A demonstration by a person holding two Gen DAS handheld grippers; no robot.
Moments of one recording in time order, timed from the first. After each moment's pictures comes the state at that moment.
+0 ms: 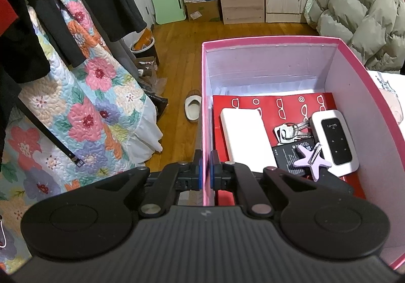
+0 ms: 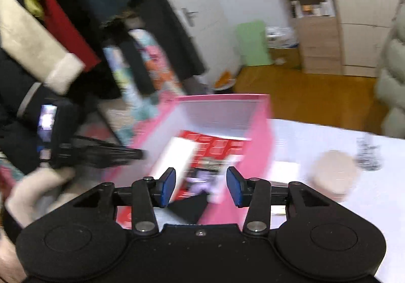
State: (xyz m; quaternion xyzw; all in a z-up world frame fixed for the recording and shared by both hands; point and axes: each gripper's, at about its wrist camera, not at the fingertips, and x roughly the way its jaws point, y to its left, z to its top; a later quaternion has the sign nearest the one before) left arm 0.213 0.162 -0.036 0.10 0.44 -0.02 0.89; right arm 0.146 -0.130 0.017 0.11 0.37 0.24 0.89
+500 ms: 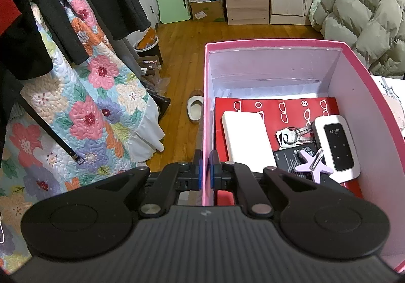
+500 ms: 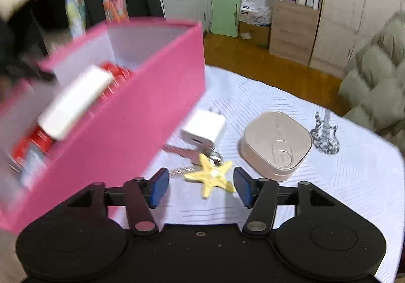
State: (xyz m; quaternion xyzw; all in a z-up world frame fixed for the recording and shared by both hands) left arm 0.218 0.161 -0.038 0.09 0.44 -0.01 0.89; right arm 0.185 -0.126 -0.075 -0.07 0.43 0.17 0.88
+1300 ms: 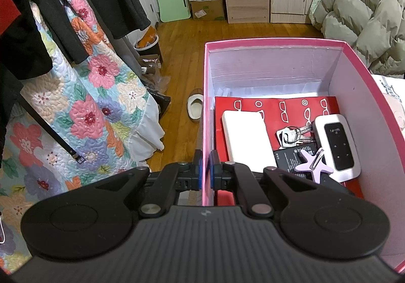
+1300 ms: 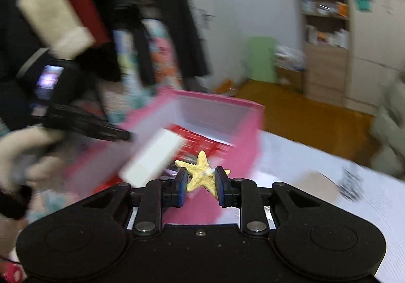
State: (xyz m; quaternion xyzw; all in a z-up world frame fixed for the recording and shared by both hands) left arm 0.216 0.164 -0.039 0.08 0.44 -0.01 0.89; right arm 0.138 -0.113 0.013 0.01 0.32 0.30 0.90
